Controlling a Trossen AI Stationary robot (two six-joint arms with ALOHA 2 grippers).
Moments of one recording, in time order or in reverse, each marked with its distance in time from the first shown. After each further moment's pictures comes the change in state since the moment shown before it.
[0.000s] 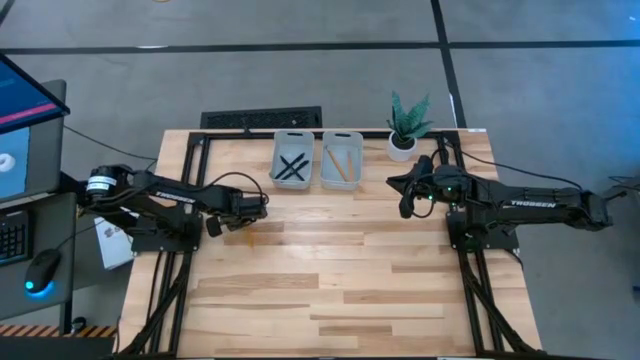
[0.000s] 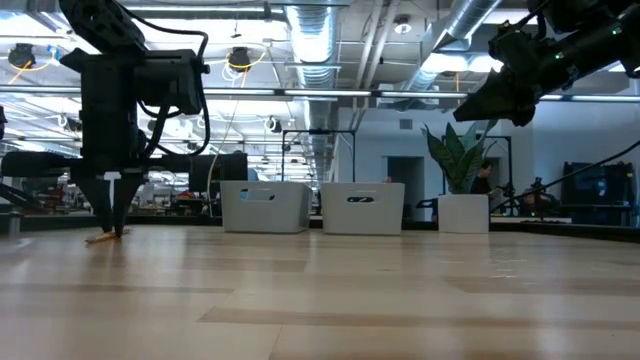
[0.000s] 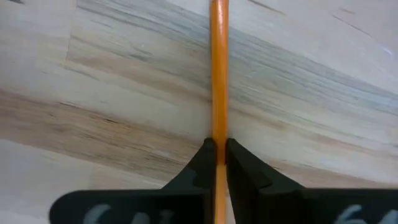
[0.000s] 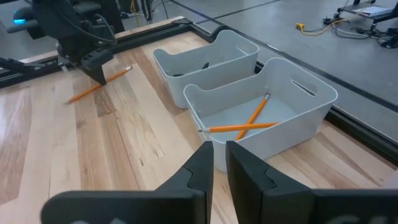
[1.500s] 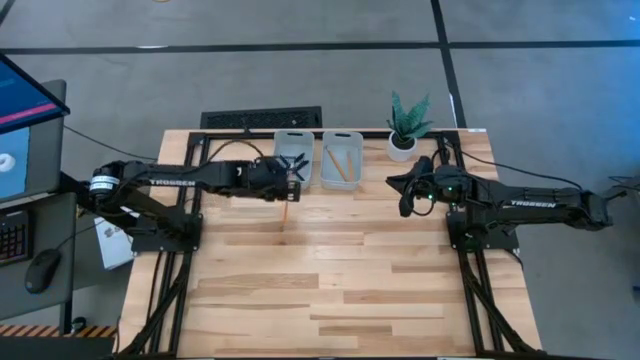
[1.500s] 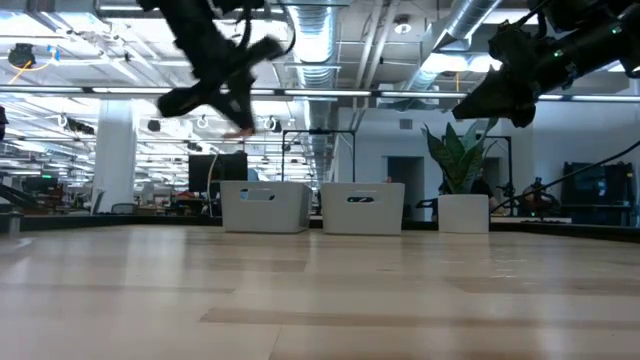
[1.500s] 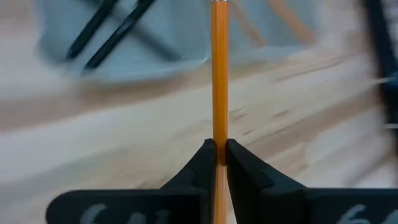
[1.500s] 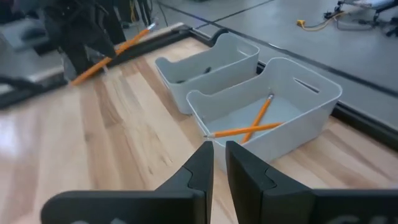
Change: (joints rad) left arm 0.052 0.001 0.475 0.052 -0.151 0.658; right arm 0.002 0.000 0.000 0.019 -0.001 0.072
